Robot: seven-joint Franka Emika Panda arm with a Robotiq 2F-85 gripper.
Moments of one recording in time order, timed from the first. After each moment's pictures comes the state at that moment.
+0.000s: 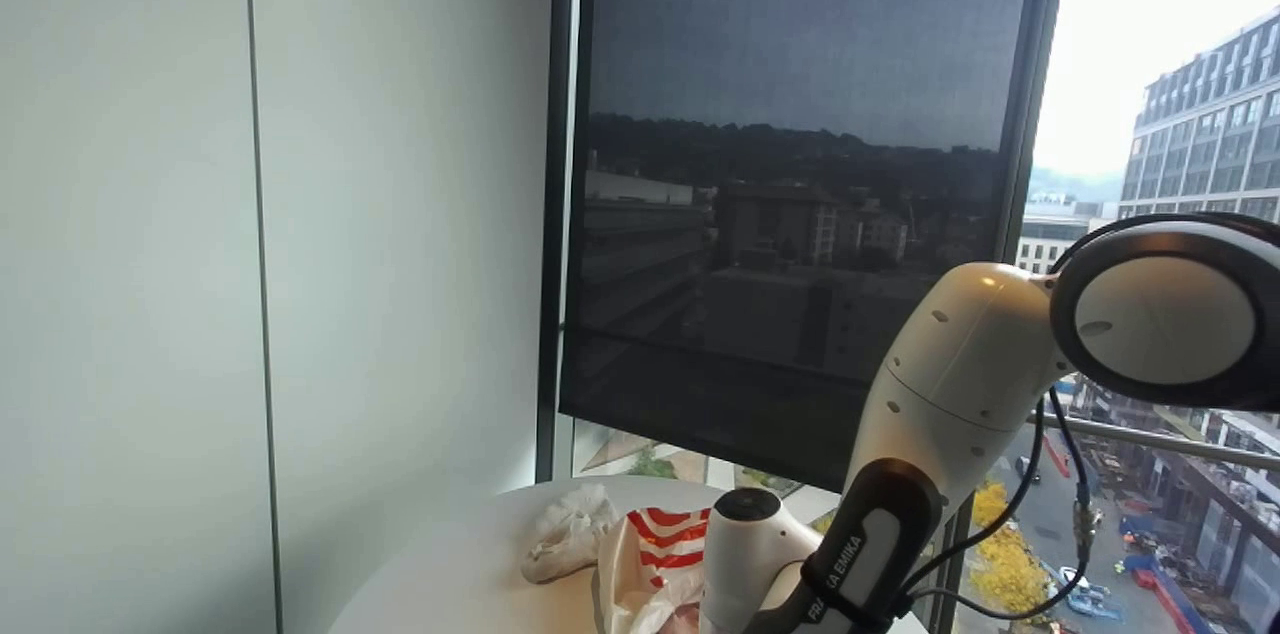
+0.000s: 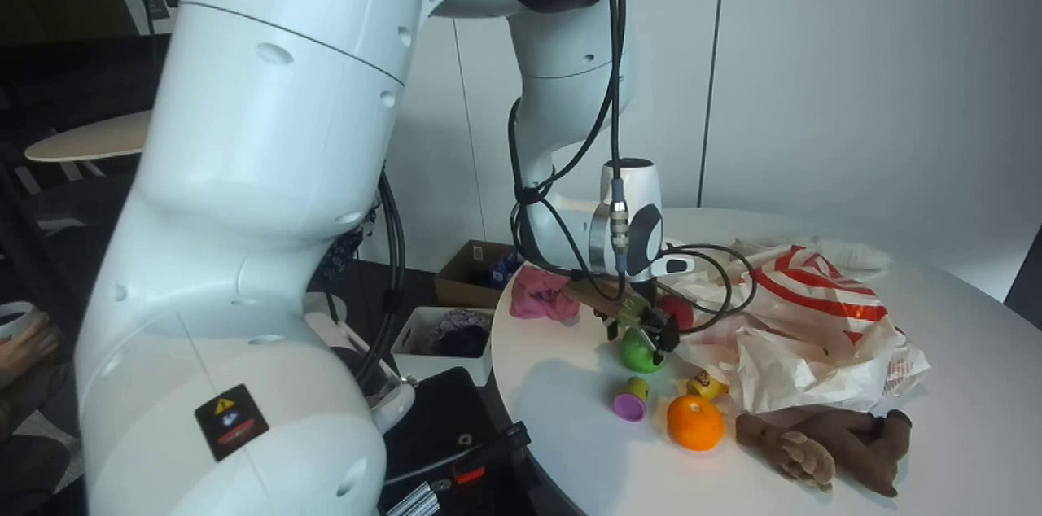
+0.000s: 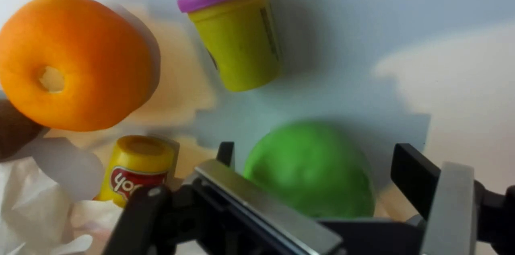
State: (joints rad) arm 0.40 0.54 0.04 -2.27 -0.28 2.83 0.34
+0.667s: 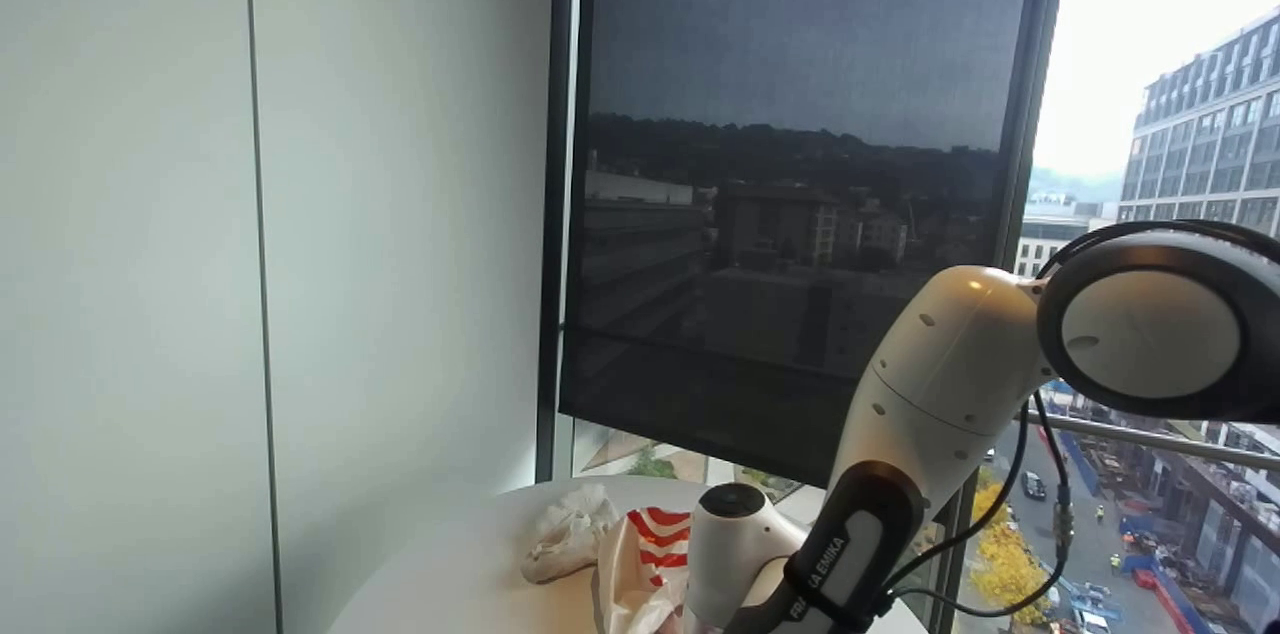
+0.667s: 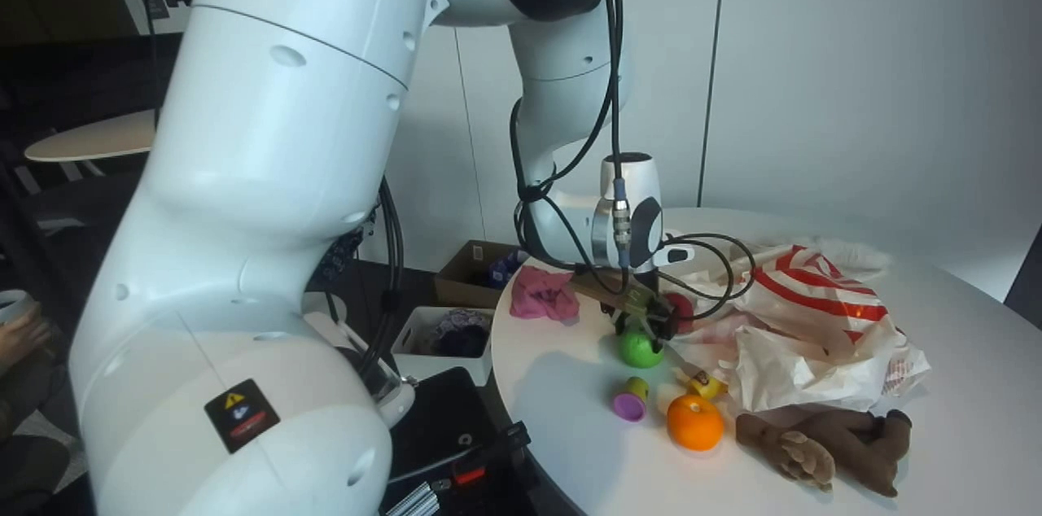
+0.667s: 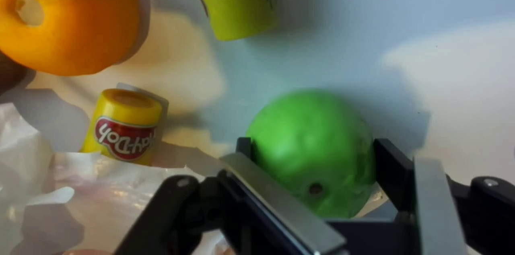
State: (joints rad) arm 0.44 0.56 0.01 -2.22 -0.28 2.83 0.30
